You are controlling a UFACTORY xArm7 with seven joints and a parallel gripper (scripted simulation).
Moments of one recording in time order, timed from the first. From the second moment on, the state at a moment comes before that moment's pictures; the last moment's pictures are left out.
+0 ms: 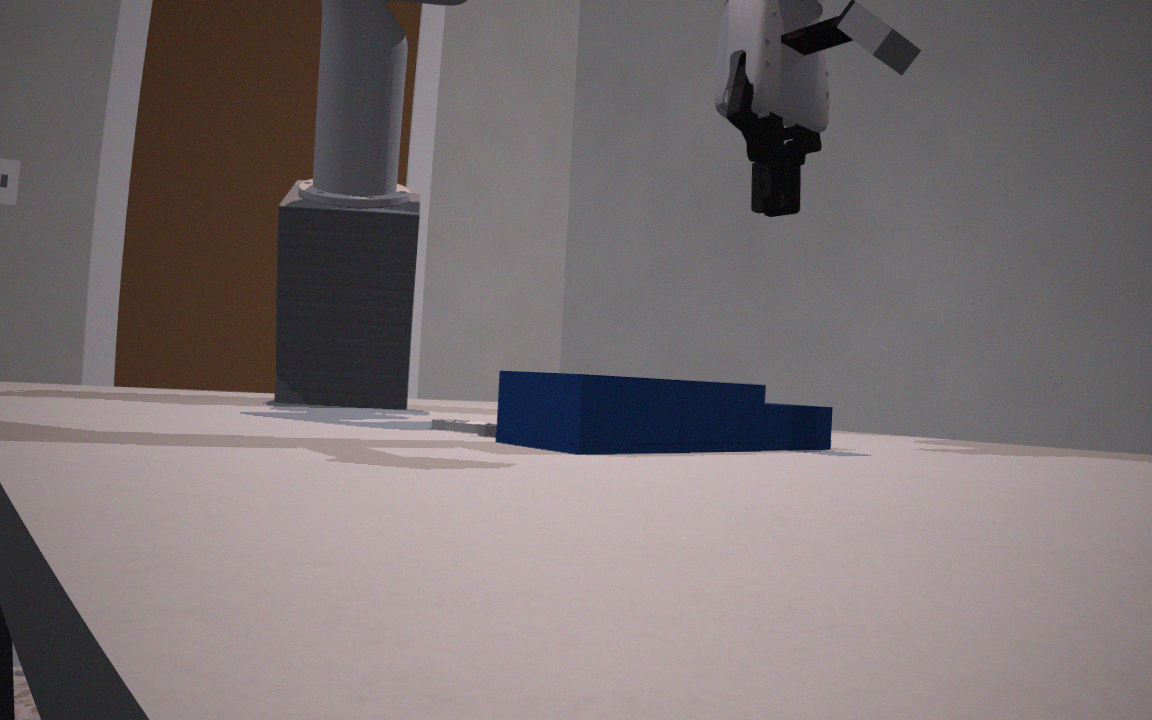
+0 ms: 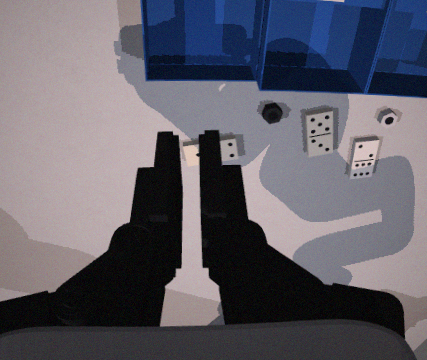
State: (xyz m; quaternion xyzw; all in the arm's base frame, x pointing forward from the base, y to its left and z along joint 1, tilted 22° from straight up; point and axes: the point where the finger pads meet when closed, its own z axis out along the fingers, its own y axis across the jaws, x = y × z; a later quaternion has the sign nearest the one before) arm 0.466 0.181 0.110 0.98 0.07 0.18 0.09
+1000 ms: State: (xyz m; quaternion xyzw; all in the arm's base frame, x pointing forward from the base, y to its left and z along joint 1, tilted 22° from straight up) arm 0.416 0.155 0.051 0.95 0.26 0.14 0.11
